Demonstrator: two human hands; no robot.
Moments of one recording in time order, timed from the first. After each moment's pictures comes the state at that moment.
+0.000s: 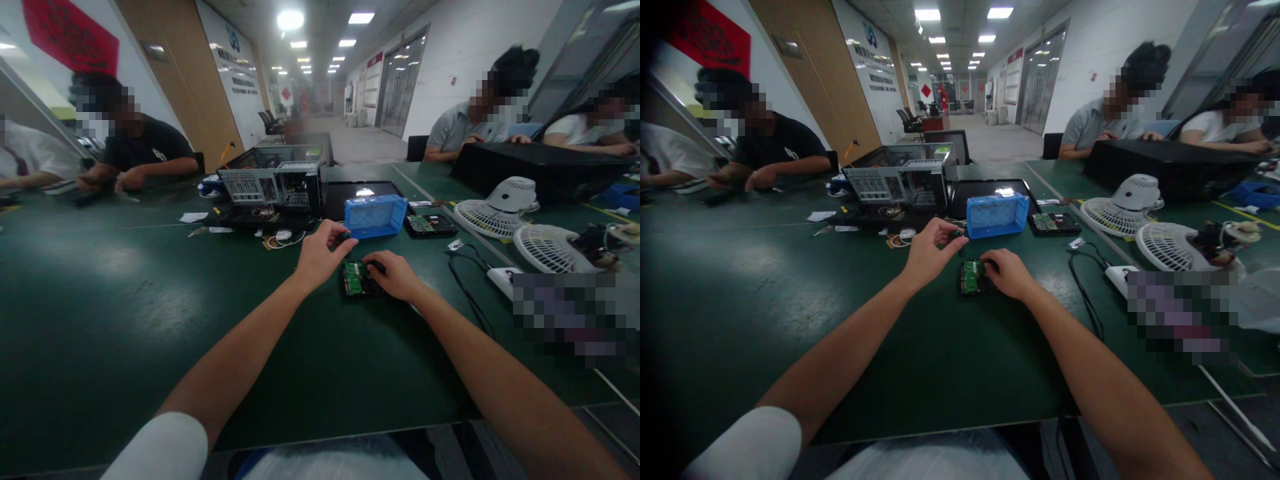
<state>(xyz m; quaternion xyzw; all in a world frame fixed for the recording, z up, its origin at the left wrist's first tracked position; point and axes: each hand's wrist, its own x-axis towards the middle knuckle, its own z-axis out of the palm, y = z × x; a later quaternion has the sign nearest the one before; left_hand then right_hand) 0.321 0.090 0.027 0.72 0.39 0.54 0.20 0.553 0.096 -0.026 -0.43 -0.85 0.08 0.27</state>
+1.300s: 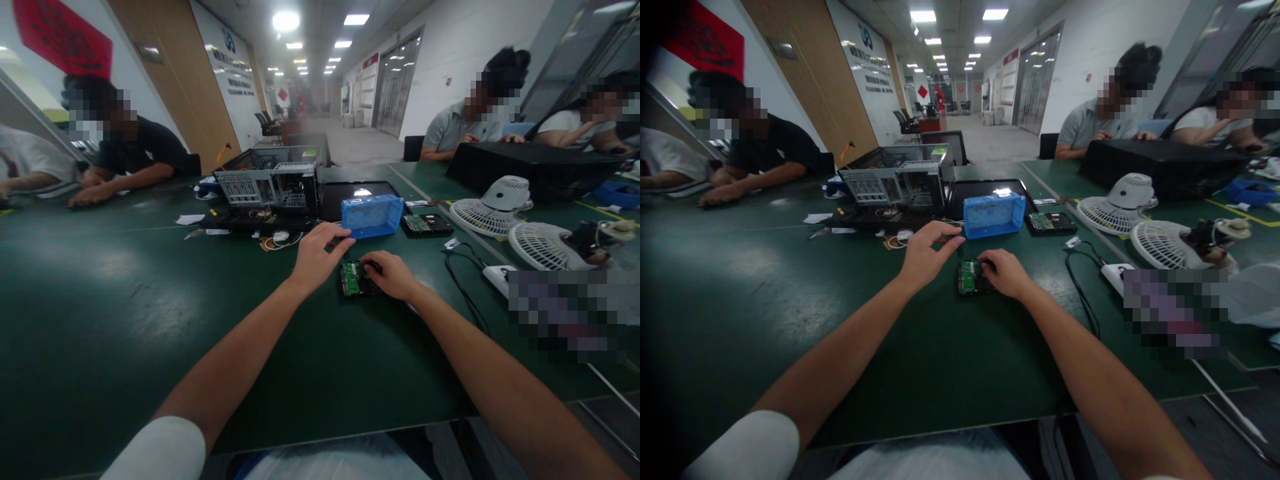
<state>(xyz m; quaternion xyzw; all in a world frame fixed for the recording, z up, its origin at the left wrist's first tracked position) 0.322 0.082 0.038 0.76 0.36 0.53 0.10 0.552 0.094 -0.022 -0.44 -0.85 0.10 0.27</state>
